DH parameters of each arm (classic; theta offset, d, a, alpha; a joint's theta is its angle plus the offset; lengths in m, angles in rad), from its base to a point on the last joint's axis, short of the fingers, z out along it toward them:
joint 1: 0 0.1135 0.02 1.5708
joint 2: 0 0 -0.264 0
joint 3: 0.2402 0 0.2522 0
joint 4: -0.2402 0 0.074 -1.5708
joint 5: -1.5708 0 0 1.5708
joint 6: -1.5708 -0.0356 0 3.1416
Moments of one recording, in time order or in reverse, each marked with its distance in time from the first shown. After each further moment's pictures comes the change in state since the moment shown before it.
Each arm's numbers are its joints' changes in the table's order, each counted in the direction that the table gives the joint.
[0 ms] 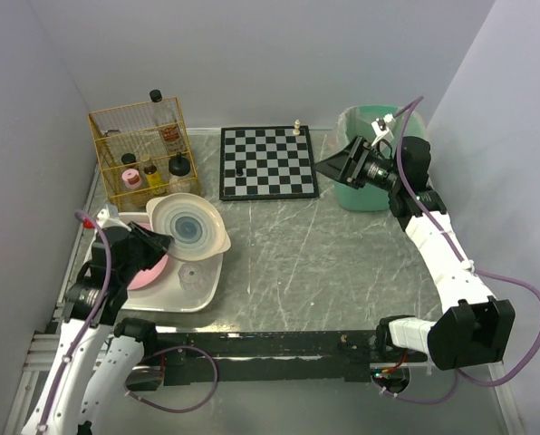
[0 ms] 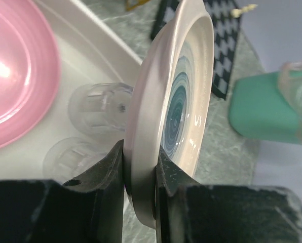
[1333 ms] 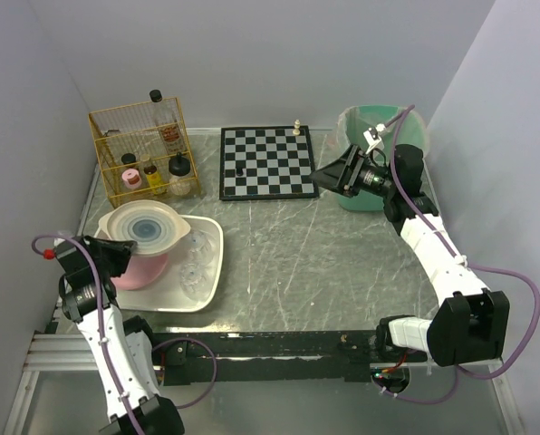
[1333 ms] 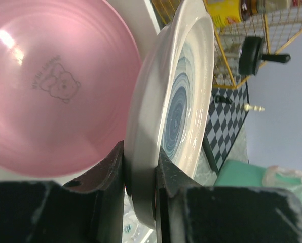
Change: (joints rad) left arm 0.735 -0.053 -0.132 0.051 -0.361 -0.032; right arm 0.000 -0.018 -0.105 0.119 0.108 -0.083
